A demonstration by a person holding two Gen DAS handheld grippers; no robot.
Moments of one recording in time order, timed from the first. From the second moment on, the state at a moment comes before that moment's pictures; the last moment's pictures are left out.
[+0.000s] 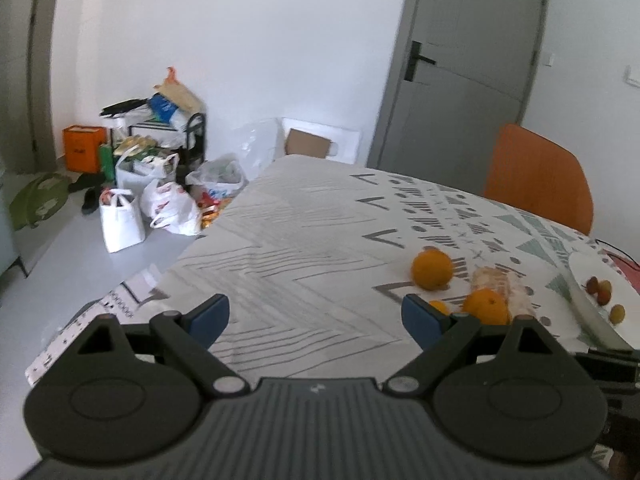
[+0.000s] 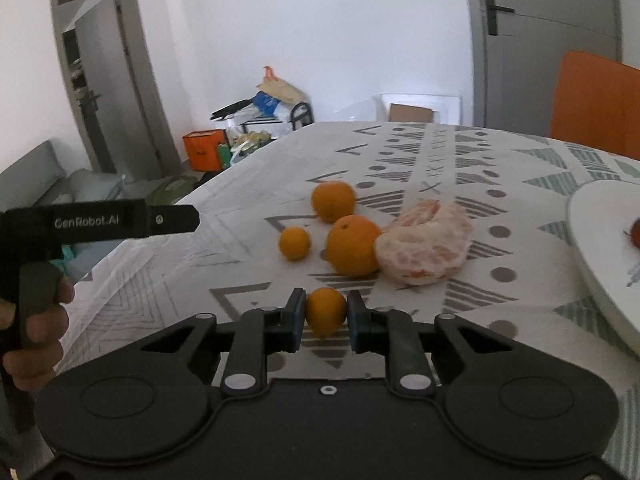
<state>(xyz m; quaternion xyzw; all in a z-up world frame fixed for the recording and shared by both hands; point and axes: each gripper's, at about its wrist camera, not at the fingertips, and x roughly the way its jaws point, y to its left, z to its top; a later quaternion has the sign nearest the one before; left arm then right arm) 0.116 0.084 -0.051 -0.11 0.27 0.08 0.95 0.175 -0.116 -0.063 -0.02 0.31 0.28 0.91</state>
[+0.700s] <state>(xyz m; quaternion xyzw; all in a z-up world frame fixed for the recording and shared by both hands) 0.170 0.029 -0.077 -0.08 0.31 -0.01 0.95 0.179 -0.187 -0.037 0.01 0.28 0.18 0.94</state>
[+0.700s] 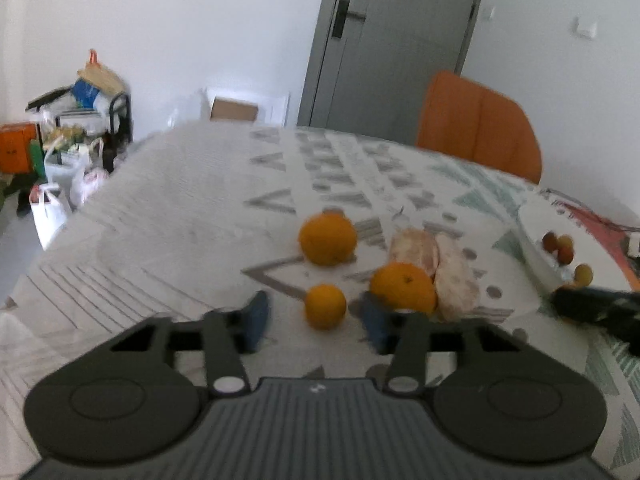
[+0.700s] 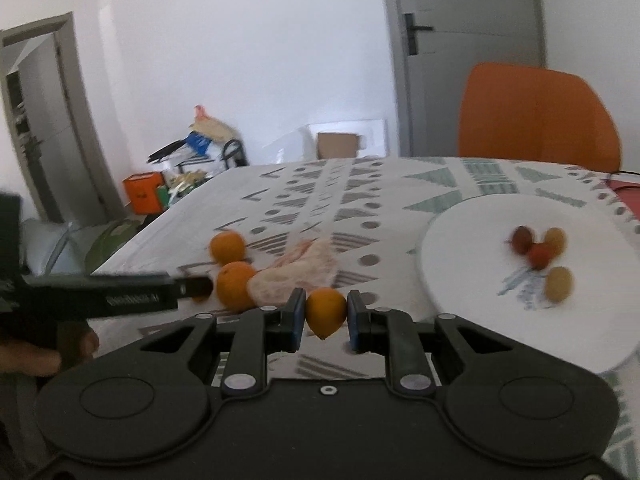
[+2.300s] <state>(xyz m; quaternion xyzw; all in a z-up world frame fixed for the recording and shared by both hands) 0.197 -0.124 -0.033 -0.01 0.27 -0.15 0.95 0.190 -0.339 -0.044 0.11 0.24 0.07 0.96</state>
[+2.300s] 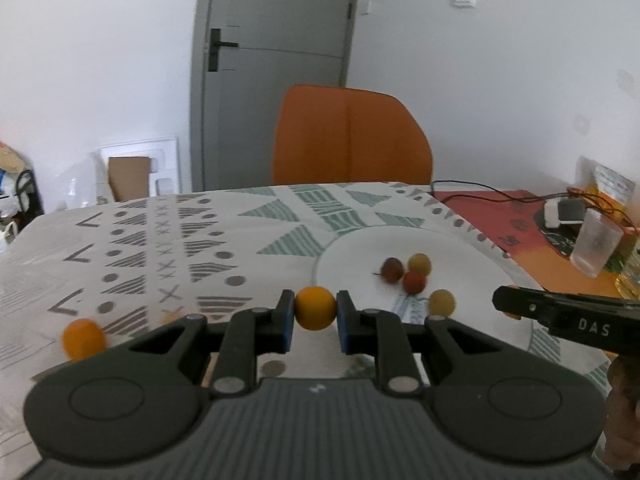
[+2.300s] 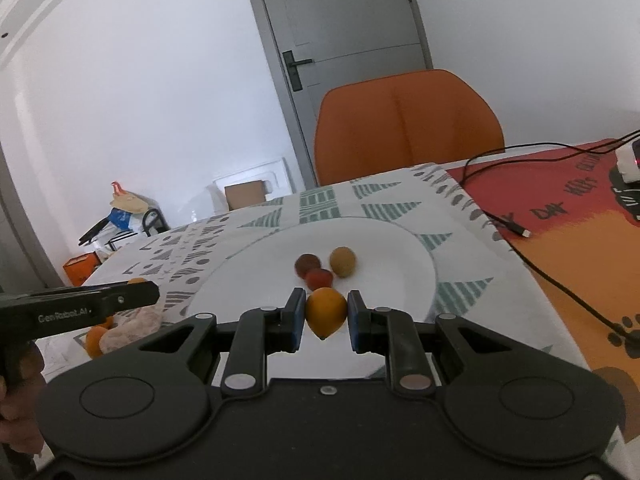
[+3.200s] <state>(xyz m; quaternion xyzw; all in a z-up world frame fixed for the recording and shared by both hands) 0.206 -0.145 -0.038 0.01 0.28 -0.16 0.95 0.177 -0.332 -0.049 0.10 0.24 0.07 0.96</state>
